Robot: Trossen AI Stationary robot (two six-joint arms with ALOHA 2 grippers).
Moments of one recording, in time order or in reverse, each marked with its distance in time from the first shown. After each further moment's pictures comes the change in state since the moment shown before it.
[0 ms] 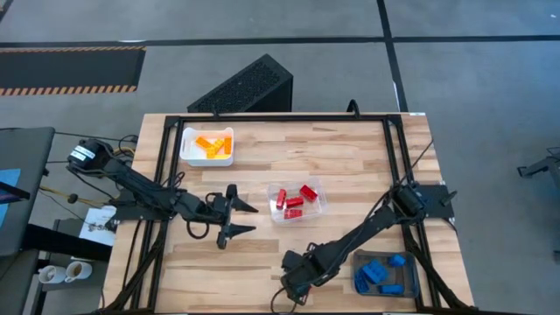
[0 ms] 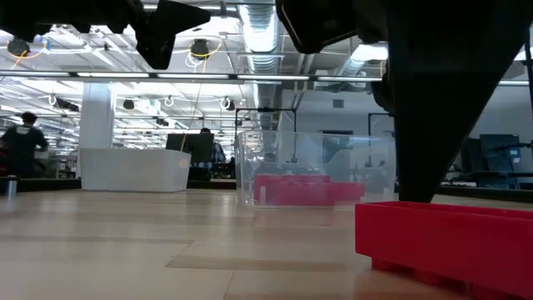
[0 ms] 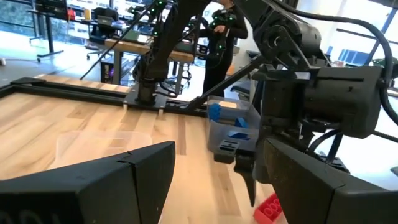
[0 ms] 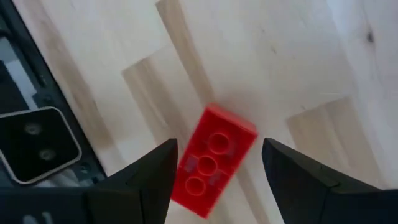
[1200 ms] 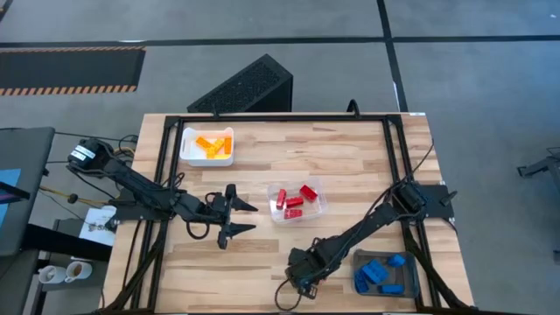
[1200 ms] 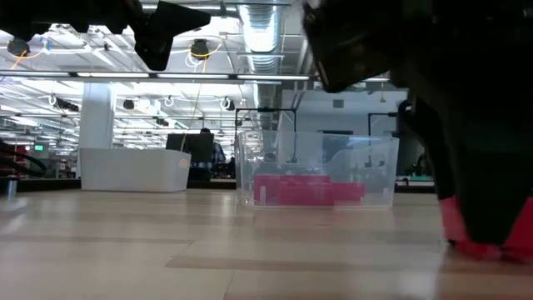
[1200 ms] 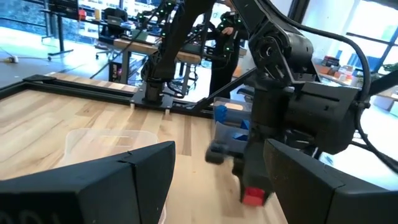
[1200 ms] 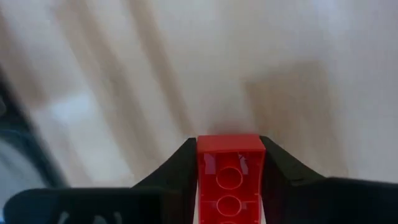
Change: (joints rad) left arm -0.012 0.000 0.000 -0.002 -0.044 -0.019; right arm -0.029 -0.037 -0.118 -0.039 -0.063 -0.124
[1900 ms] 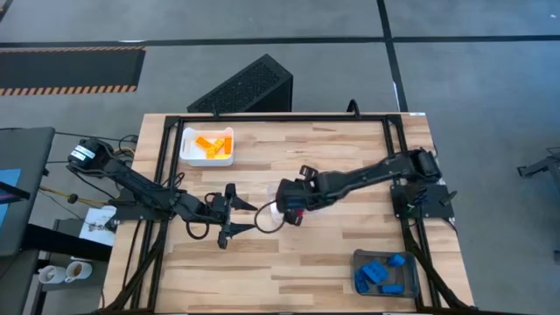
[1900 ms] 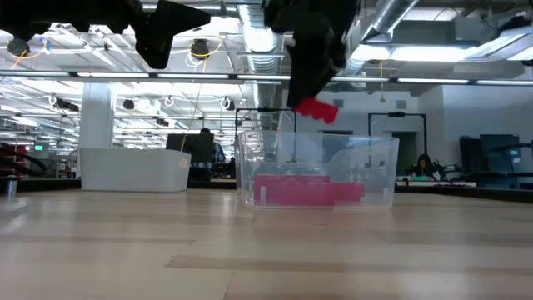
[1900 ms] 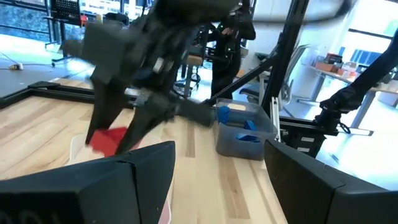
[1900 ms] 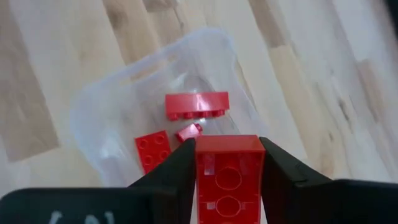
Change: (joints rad) left arm 0.000 -0.002 0.000 0.000 -0.008 0.032; right arm -0.354 -0.264 0.002 -0.080 0.458 -0.473
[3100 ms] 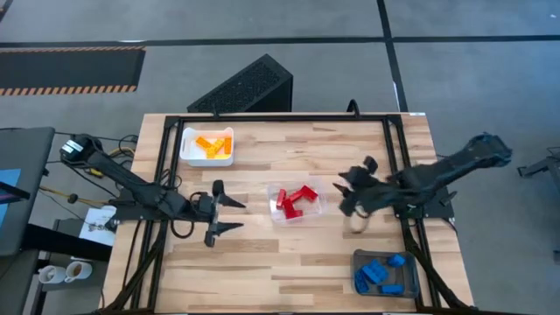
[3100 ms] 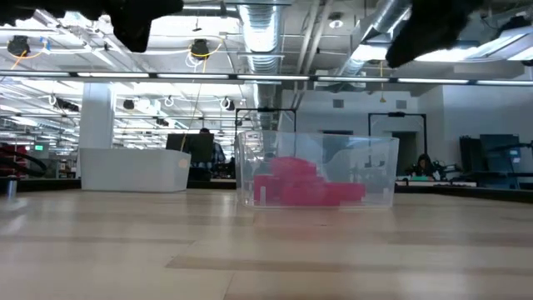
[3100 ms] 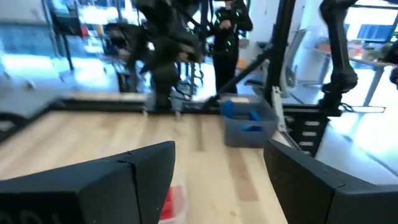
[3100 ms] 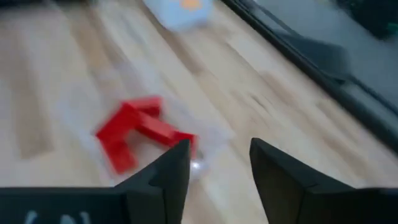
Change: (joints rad) left arm -0.058 -0.229 -0.022 -0.241 -0.054 0.095; right arm 0.168 -0.773 -0.668 0.186 0.358 0.196
